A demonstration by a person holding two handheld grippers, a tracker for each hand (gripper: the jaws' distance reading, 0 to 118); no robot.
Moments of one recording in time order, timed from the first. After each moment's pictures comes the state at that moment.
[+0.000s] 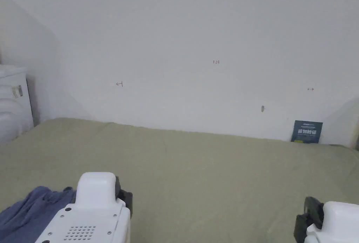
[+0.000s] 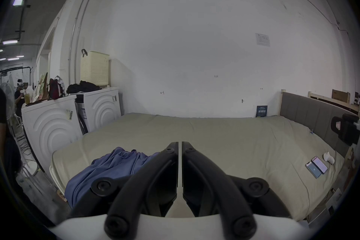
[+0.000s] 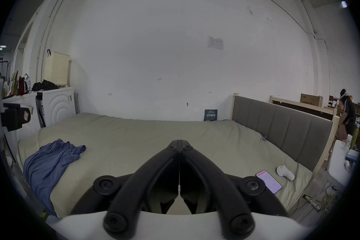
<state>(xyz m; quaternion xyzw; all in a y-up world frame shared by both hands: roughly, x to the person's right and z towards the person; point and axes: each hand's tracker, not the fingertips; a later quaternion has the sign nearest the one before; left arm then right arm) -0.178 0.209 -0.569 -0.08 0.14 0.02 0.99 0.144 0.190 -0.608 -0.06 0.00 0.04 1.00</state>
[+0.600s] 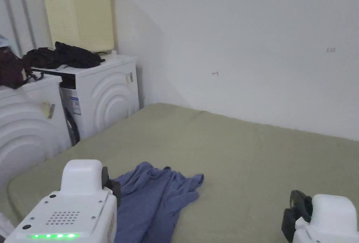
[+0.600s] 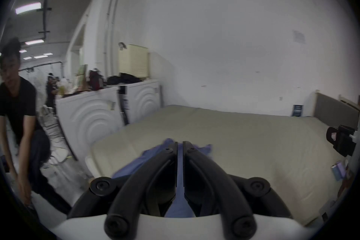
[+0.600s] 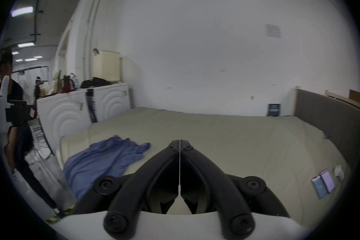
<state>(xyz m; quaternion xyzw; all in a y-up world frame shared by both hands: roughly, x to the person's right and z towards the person) -0.303 0.221 -0.466 -0.11 0.35 0.00 0.93 -0.023 0.168 -0.634 -0.09 0.25 0.01 0.97</state>
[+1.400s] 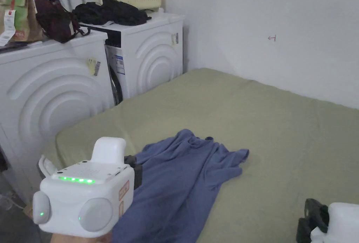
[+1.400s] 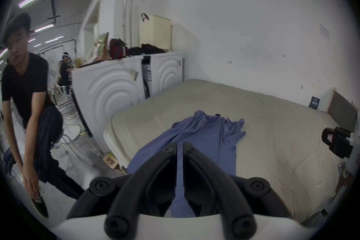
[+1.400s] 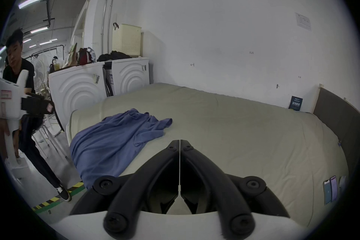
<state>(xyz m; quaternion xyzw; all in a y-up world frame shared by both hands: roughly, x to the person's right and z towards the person) -0.403 0.150 -0.521 -0.24 0.29 0.09 0.92 -0.076 0.118 -0.655 -0.16 0.29 0.07 0.94</state>
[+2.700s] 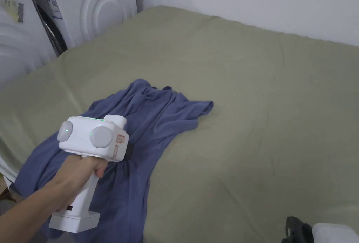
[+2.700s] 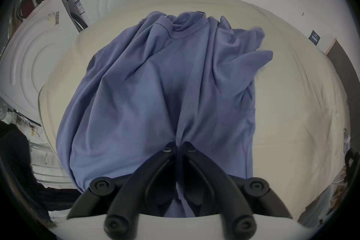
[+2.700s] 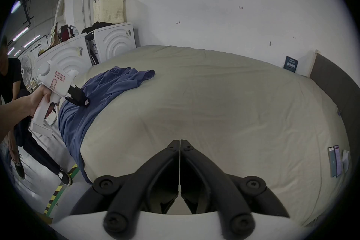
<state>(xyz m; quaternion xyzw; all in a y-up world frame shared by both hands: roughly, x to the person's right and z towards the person) -0.475 0.004 -0.686 -0.50 0.18 0.12 0.84 -0.023 0.041 -0.657 -0.30 0.25 0.08 0.92</state>
